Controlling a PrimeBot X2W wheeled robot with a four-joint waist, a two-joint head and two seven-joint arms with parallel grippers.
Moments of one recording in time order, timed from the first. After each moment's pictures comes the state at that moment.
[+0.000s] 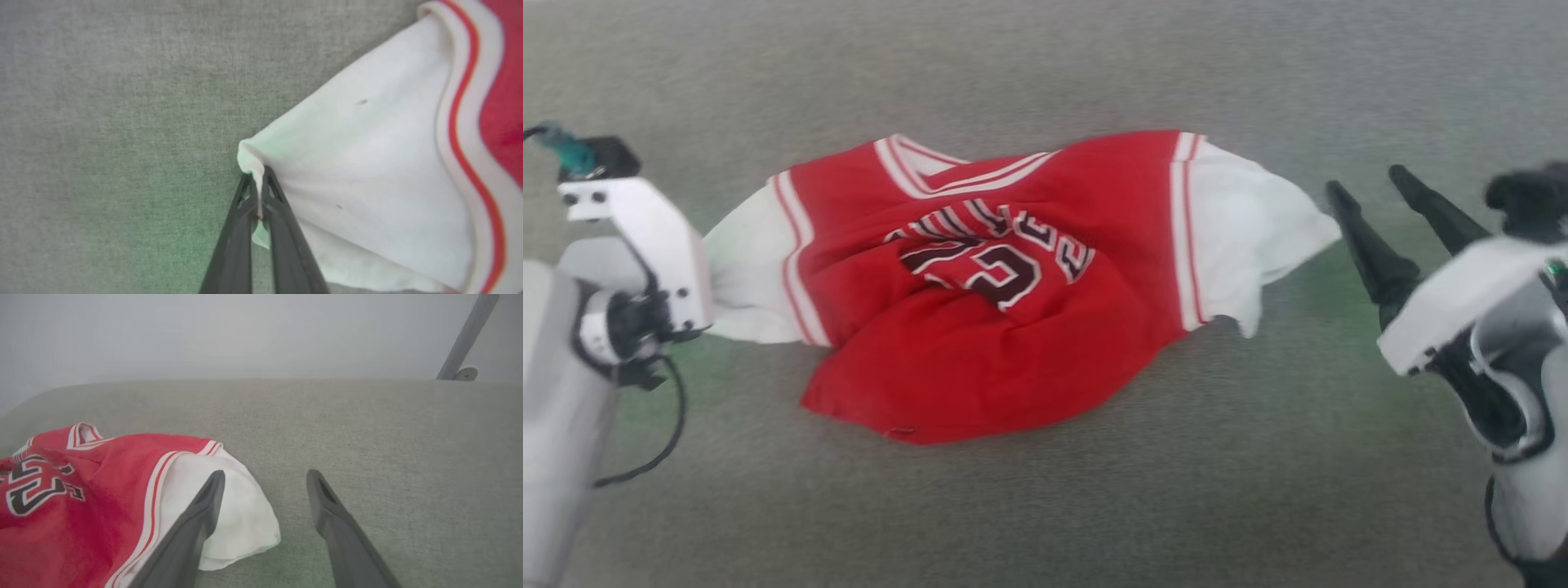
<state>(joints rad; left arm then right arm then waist) -0.78 0.55 -0.36 0.58 -0.73 0.10 0.84 -0.43 -0.34 0.12 0.06 0.54 0.13 0.29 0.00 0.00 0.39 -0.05</state>
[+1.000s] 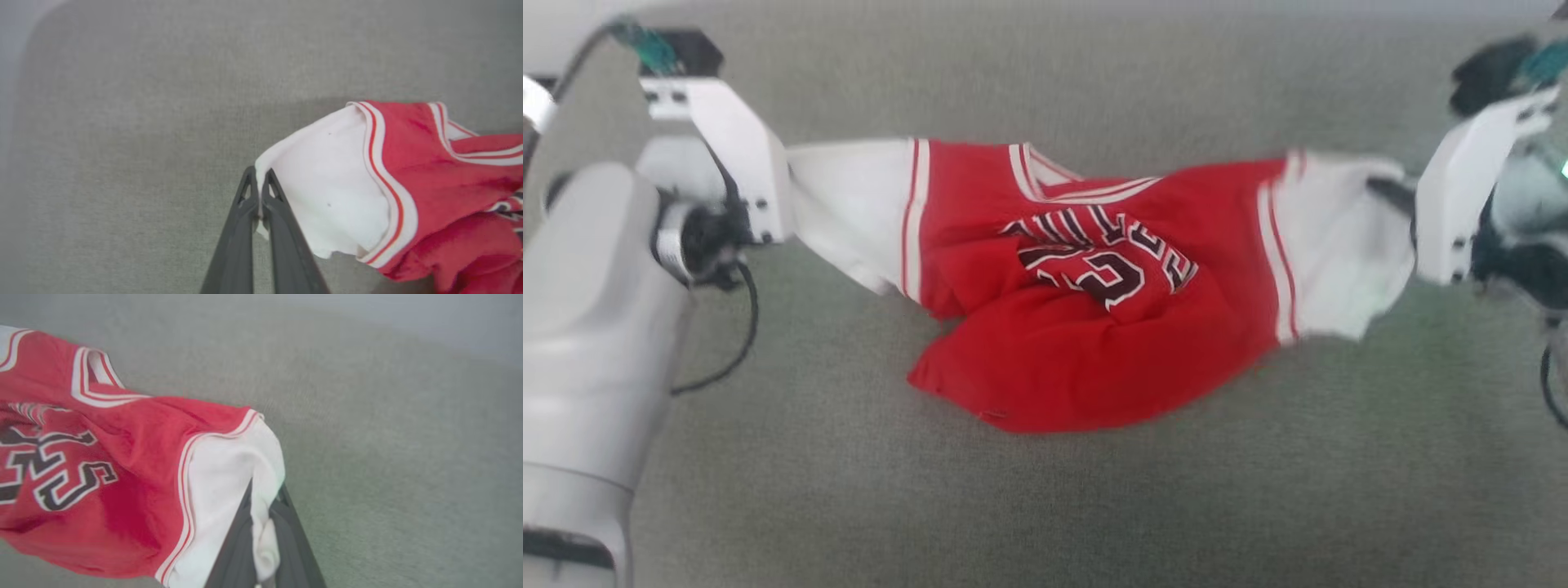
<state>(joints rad) -1.00 0.40 -0.42 0.77 -0.71 0.01 0.66 -0.75 -0.47 0.29 0.31 0.67 0.13 0.83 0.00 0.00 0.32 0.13</state>
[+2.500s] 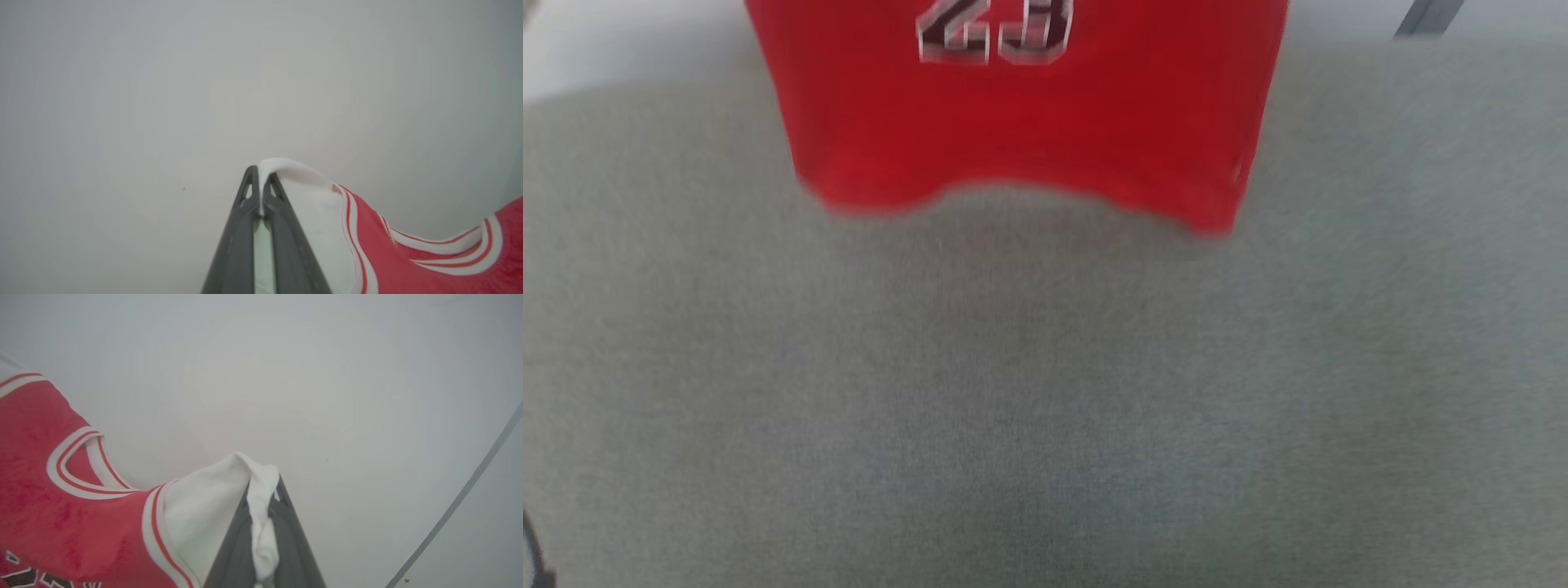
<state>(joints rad) -1.53 0.44 -0.37 0.75 -0.57 0.01 0.17 -1.54 -0.39 0.59 0.78 0.63 0.13 0.11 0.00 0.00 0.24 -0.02</state>
